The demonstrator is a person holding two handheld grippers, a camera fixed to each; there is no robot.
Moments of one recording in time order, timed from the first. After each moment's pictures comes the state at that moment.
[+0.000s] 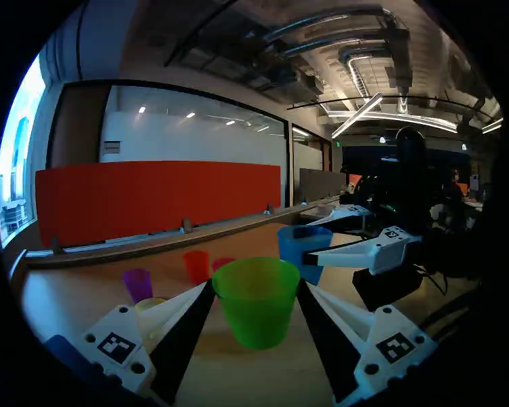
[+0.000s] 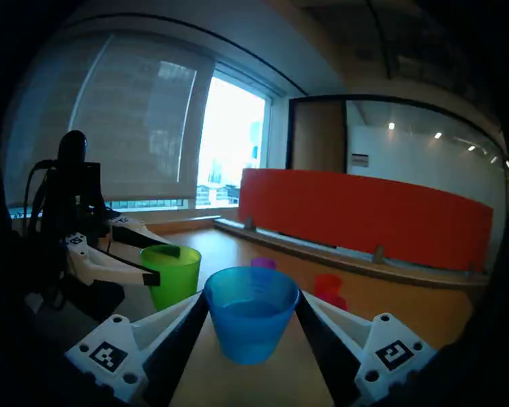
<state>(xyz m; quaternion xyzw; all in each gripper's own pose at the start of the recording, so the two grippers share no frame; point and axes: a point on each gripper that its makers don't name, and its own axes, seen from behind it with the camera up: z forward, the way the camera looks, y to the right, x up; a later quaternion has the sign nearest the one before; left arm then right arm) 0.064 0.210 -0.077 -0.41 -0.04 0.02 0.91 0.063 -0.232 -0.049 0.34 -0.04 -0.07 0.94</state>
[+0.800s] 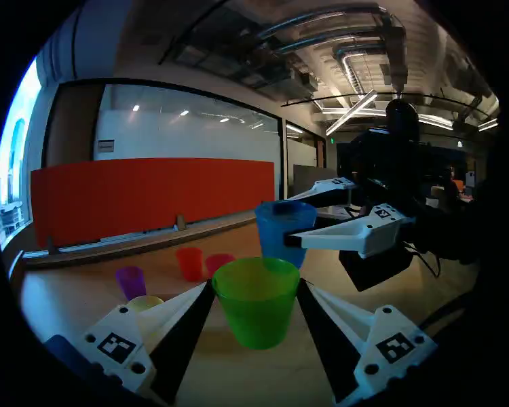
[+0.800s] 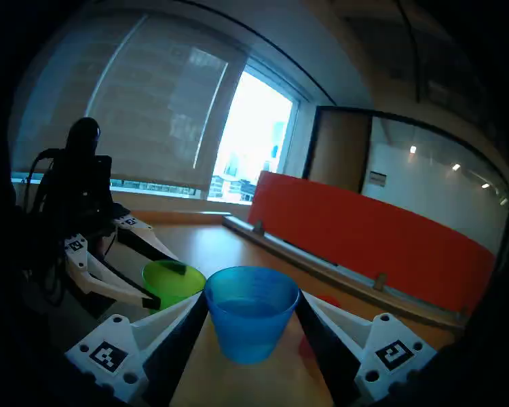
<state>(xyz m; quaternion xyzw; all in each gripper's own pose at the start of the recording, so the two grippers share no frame) 0.054 0.217 -0.081 -0.43 -0.04 0.03 0.90 0.085 -0.239 -0.039 0.37 -0.03 -0.15 0.92</state>
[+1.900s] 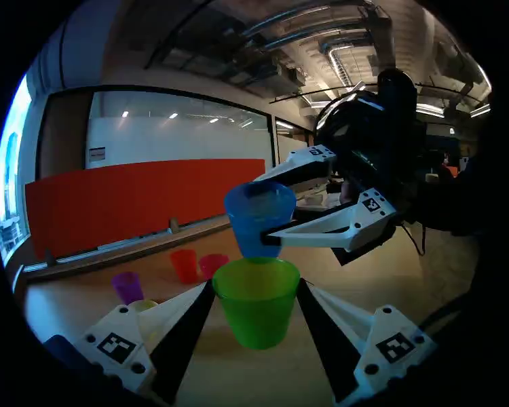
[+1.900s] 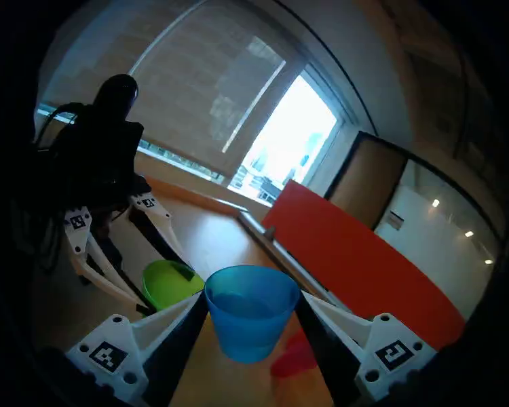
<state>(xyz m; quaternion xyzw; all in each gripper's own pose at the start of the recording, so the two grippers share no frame) 0.051 0.225 -0.088 -0.44 -0.03 0.06 0.90 0.097 -0.258 -0.032 0.40 0.02 -0.29 0.87</state>
